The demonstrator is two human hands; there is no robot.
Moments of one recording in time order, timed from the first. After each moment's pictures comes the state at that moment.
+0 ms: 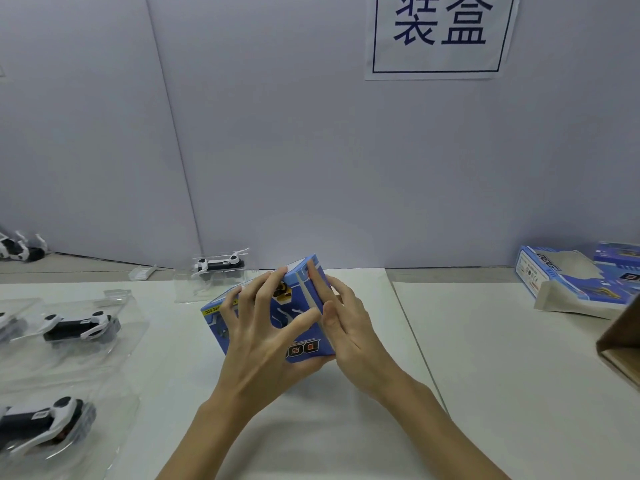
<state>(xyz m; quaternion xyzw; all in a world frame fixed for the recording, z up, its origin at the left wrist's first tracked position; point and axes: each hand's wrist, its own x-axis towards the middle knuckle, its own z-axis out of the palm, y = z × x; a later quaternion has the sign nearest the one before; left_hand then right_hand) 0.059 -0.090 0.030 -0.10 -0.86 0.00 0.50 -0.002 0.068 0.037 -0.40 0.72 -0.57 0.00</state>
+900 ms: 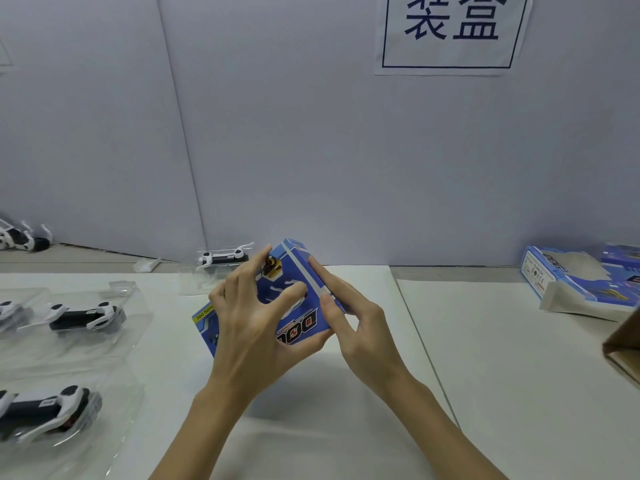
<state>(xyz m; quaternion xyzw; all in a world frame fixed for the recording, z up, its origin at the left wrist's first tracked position) 0.068 -0.091 0.049 -0.05 -0.85 -0.09 0.51 0.004 0.071 0.048 -0.40 0.62 -0.67 0.01</state>
